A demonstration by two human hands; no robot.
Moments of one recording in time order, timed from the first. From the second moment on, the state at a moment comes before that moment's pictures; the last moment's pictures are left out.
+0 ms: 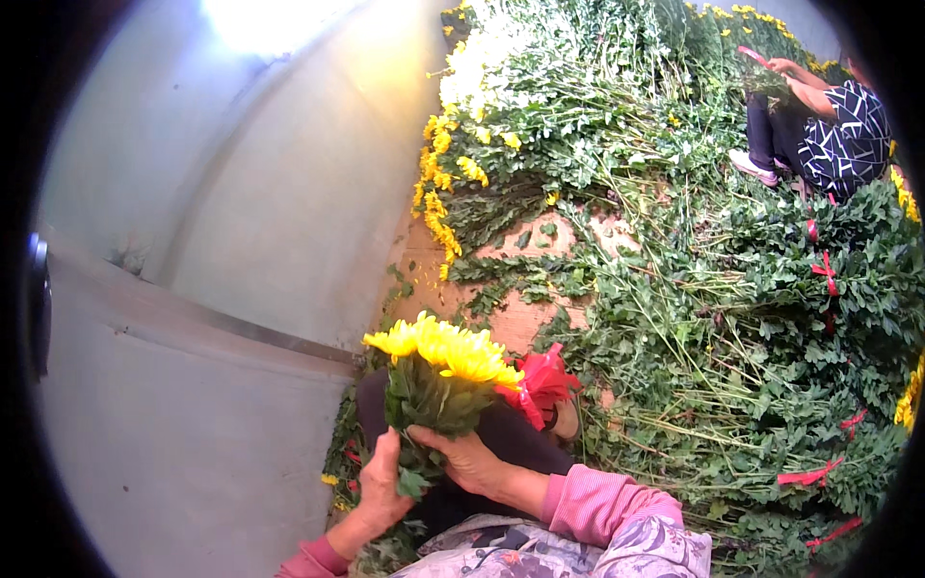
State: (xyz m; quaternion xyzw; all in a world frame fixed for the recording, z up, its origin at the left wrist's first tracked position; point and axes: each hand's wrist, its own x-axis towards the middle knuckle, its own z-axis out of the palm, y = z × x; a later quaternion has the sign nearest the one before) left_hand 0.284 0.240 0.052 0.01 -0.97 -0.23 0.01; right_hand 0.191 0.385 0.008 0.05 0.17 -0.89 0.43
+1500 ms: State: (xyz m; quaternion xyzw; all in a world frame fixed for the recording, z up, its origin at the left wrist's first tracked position) left_hand 0.265 0.216 0.054 0.12 -0.97 -0.18 0.05; right_hand 0.125 0.387 0.046 -0.57 0.73 -0.36 -0.10
